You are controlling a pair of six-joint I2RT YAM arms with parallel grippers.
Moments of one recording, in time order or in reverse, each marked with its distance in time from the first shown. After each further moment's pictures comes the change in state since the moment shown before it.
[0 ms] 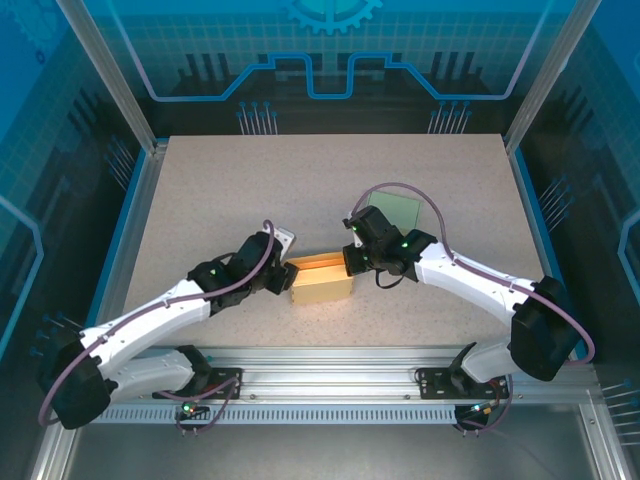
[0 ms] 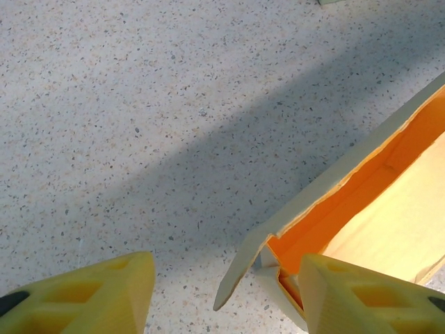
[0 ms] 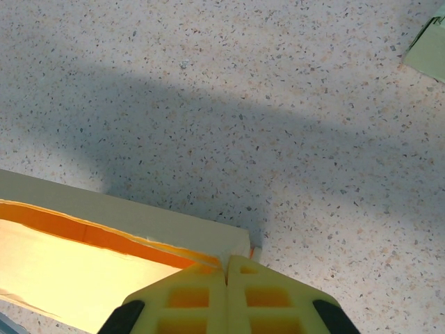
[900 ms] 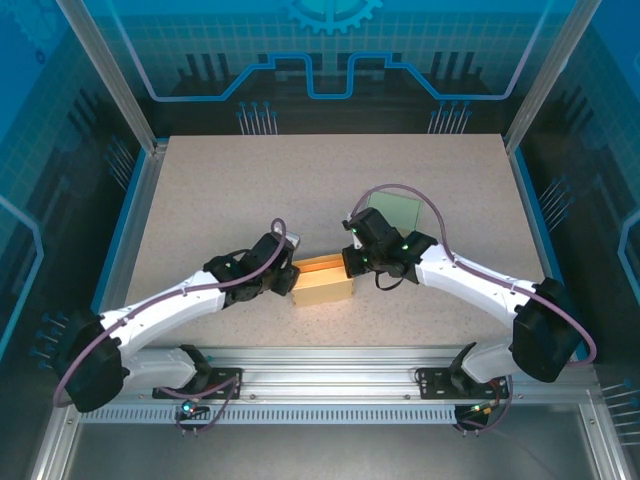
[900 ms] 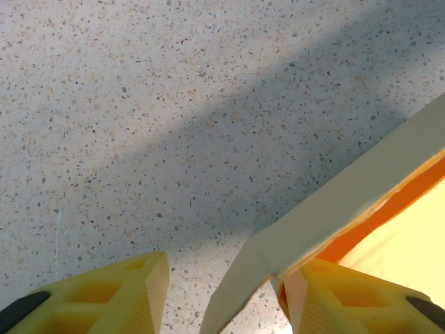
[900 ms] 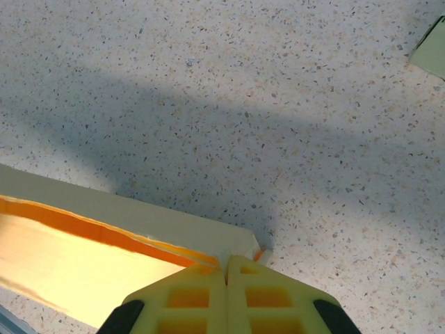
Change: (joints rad) left arm -0.012 0.095 0.022 -0.043 -0.003 -0.081; right arm 0.010 -0.011 -0.013 0.008 0.000 0.000
